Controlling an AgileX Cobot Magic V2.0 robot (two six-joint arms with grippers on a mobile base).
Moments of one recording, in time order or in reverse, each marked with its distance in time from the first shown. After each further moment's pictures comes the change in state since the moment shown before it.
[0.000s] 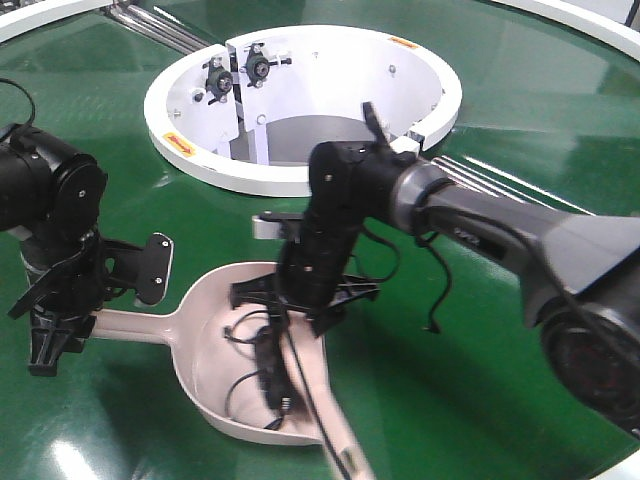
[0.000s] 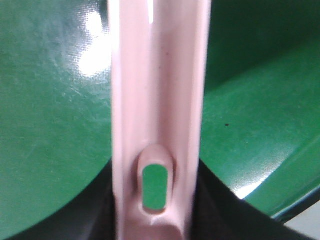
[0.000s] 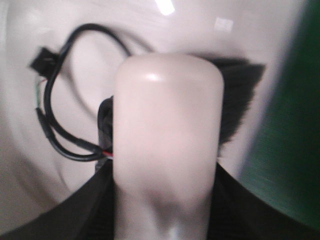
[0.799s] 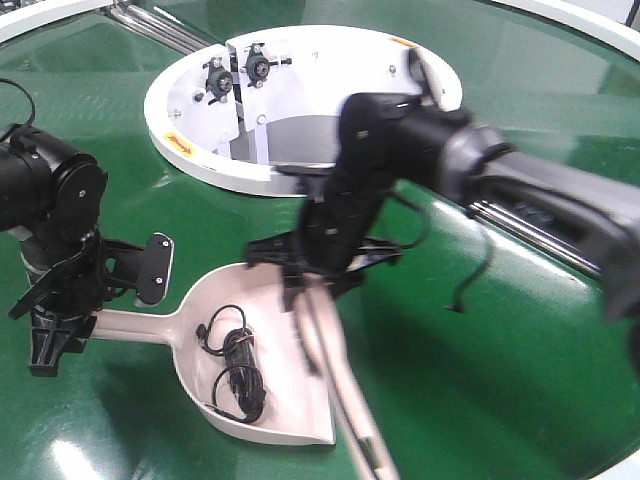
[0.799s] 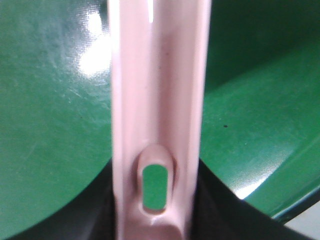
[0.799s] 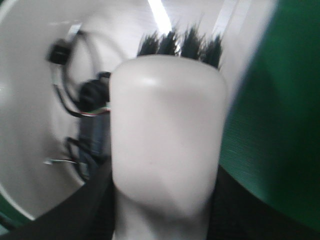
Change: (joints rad) left arm -0.001 0.000 0.000 -0.003 -0.001 0.000; right arm -0.054 -0.166 0.062 -0.036 -0.012 -0.009
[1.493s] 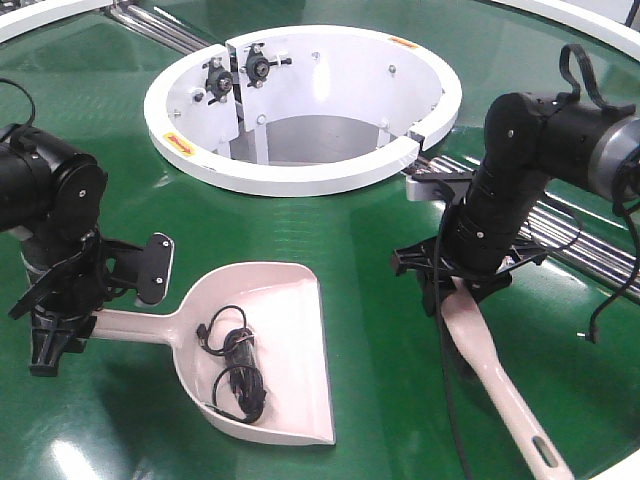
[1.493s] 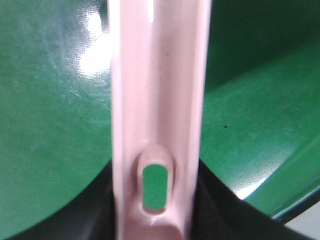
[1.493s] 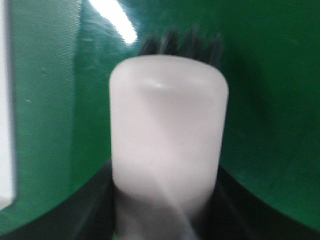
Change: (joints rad) left arm 0.000 0.000 0.000 -0.001 0.000 0.000; right arm -0.267 -0.163 0.290 -0.146 -0.001 -0.162
